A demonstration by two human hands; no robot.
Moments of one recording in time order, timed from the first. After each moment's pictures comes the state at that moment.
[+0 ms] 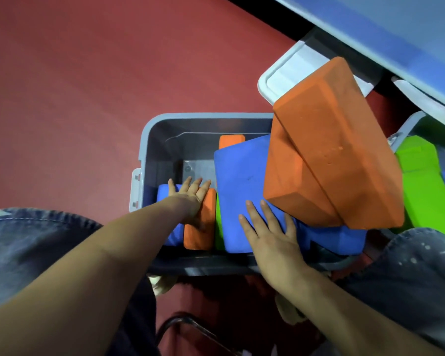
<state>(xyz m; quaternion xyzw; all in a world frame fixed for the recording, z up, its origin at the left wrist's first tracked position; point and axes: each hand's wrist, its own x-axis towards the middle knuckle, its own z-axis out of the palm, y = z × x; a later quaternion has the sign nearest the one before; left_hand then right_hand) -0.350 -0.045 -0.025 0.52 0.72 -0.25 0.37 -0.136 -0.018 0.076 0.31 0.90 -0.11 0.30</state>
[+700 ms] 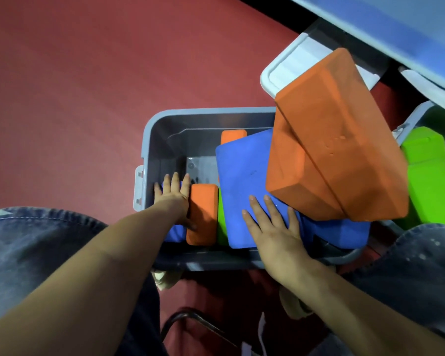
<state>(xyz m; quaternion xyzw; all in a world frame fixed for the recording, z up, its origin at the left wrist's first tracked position) -0.362 -0.072 -0.028 0.45 0.78 -0.27 0.35 -0.132 -0.014 0.085 0.30 0.89 -0.14 0.32</state>
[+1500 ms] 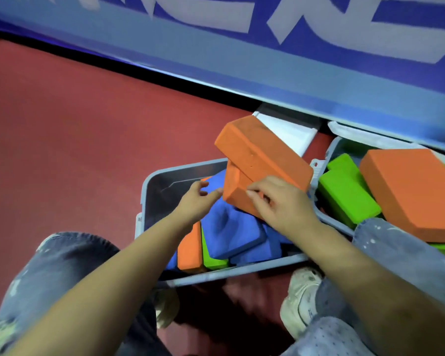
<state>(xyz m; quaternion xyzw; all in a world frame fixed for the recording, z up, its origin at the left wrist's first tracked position) -0.251 -0.039 0.144 0.29 0.79 0.34 0.42 -0.057 0.017 0.179 0.32 0.87 -0.19 -0.32</state>
